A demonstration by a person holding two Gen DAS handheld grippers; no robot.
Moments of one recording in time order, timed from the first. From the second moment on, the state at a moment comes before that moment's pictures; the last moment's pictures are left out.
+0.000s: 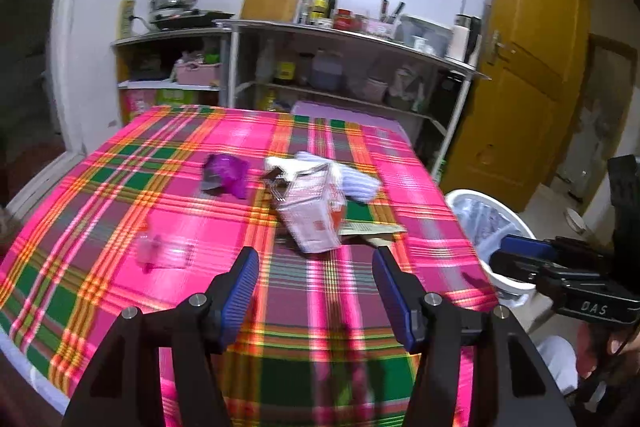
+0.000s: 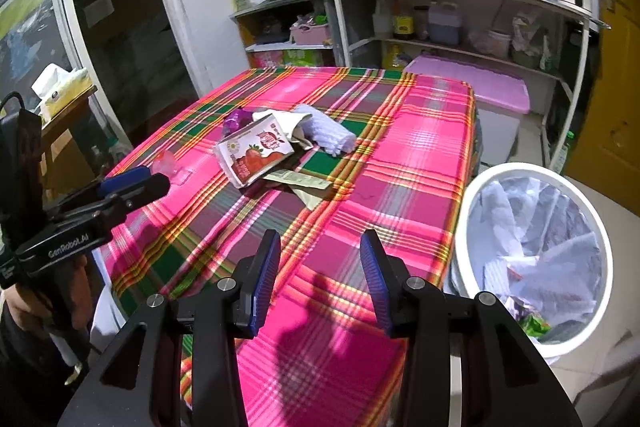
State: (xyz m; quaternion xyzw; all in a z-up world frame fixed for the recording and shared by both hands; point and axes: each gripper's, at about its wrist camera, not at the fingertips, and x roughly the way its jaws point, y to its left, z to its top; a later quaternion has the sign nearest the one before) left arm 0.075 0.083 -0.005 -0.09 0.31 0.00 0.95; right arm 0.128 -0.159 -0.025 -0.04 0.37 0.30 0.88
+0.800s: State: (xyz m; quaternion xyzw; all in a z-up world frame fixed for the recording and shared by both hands) left arm 0.105 0.187 -0.049 -0.11 0.35 0.10 0.93; right arm 0.149 -0.088 -0.024 -0.05 0.37 0.33 0.87
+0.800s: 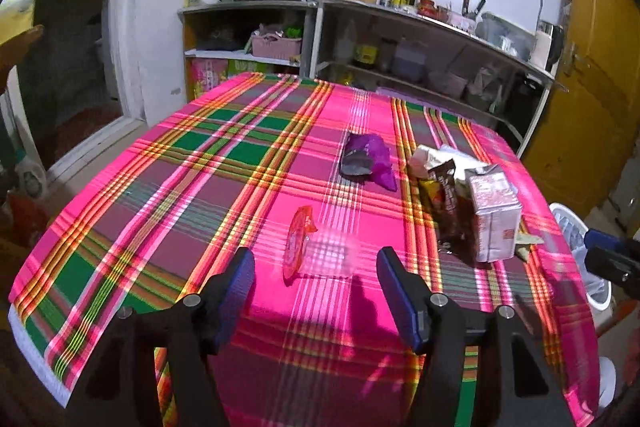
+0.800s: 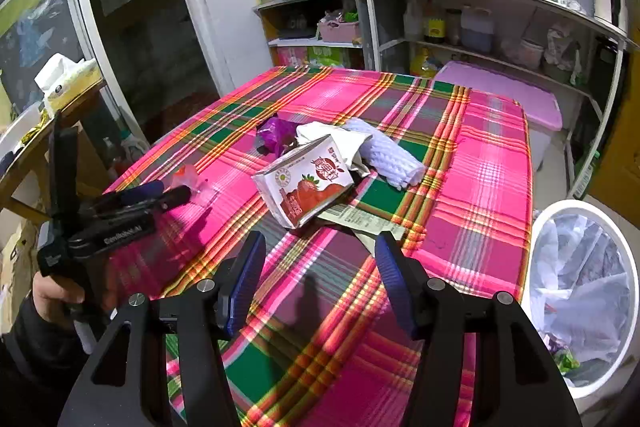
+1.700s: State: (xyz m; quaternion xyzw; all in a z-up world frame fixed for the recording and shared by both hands) left arm 0.111 0.208 -0.065 -0.14 0.36 0.09 0.92; right arm 0.168 0.004 -0.032 -0.11 0.36 0.28 0.89
